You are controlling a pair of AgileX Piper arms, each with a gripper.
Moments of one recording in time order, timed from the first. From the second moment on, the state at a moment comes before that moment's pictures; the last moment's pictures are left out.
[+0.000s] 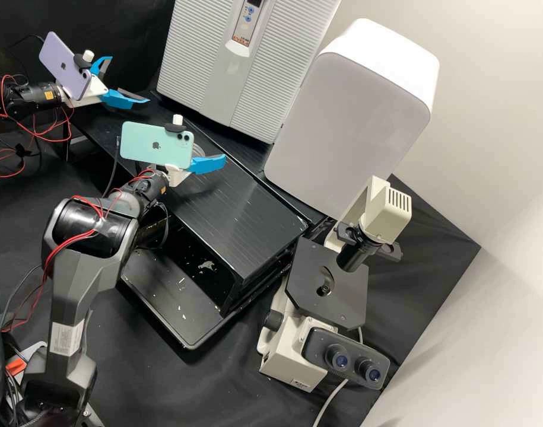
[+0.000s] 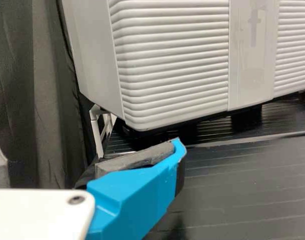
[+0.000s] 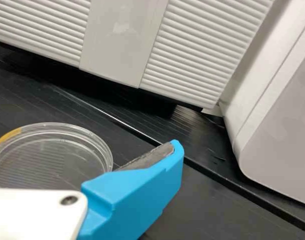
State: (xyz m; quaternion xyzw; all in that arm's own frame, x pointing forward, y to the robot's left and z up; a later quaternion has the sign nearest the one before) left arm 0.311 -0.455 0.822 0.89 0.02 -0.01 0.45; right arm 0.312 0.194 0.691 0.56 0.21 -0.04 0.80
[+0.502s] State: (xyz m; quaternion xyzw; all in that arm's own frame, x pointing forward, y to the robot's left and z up) left arm 0.311 -0.455 0.822 0.89 0.02 -0.01 0.45; right arm 0.316 0.197 0.684 0.57 0.27 -0.07 0.77
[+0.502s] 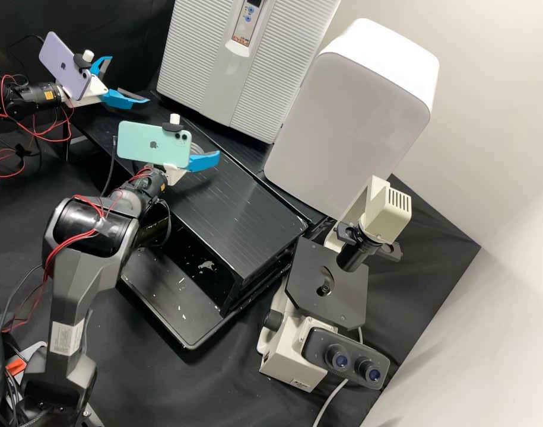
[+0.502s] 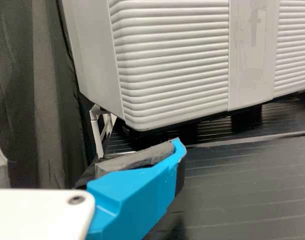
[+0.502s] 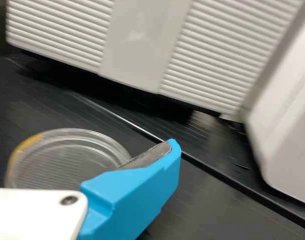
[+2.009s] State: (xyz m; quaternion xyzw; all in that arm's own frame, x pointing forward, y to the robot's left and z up) left arm 0.311 -0.455 0.822 0.89 0.02 -0.01 0.45; right arm 0.311 0.175 0.713 0.63 0.23 -0.10 0.74
